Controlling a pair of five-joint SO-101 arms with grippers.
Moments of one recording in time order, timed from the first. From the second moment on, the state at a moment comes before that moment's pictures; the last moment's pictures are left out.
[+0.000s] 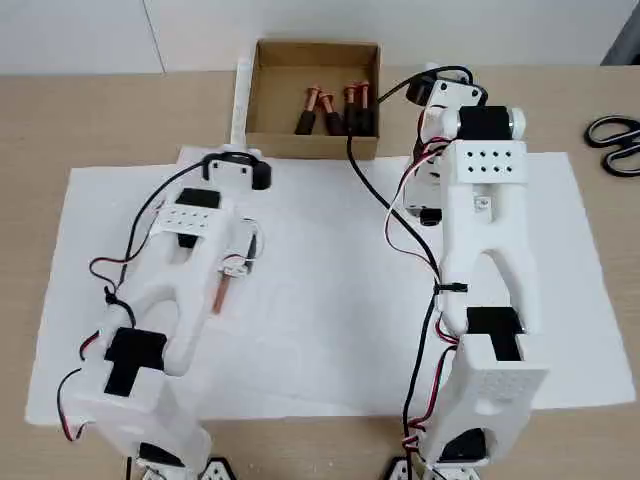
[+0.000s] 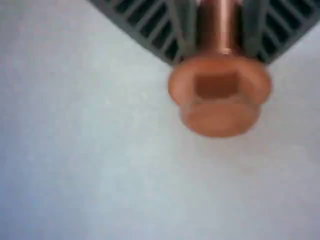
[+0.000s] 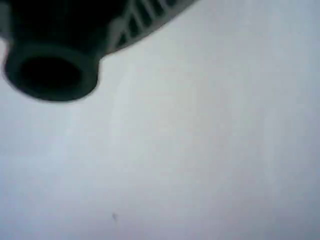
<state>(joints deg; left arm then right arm) 6.3 11.6 15.2 73.0 1.9 -4.2 19.1 -29.2 98.3 -4.1</state>
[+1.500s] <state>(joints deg) -0.4 -27.9 7.0 96.8 1.9 -6.7 -68.0 17.9 87.5 -0.2</state>
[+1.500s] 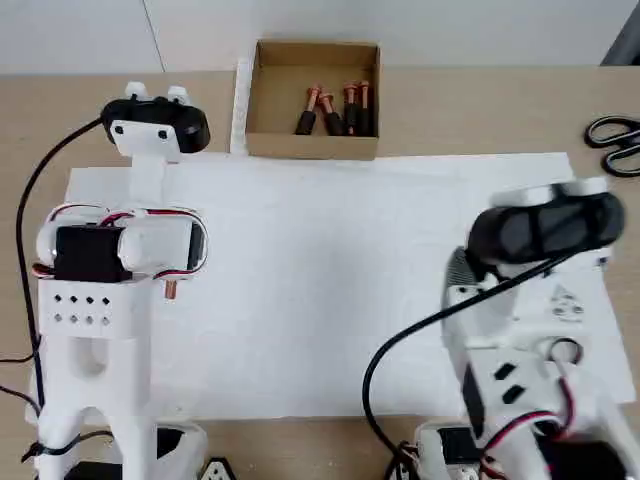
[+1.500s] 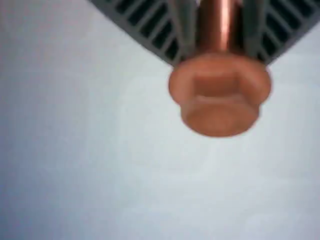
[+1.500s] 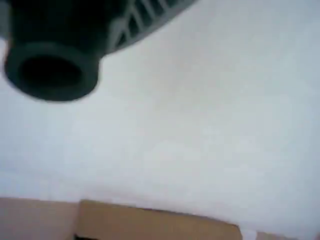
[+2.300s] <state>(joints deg) 13.3 -49.5 3.5 94.3 17.9 -21.5 -103.0 82.9 45.5 3.5</state>
